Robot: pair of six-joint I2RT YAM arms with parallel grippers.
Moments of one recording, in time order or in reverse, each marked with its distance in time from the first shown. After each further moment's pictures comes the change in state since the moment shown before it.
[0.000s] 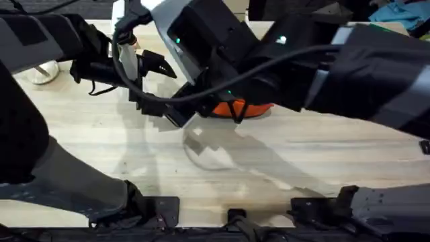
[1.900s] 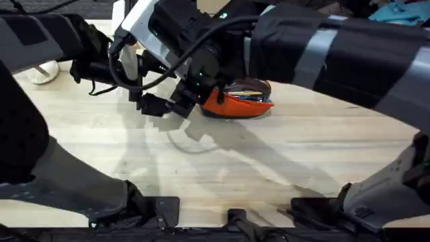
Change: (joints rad) left arm 0.000 0.000 0.000 0.000 0.000 0.001; right arm -0.047 0.253 0.242 -0.173 0.074 -0.241
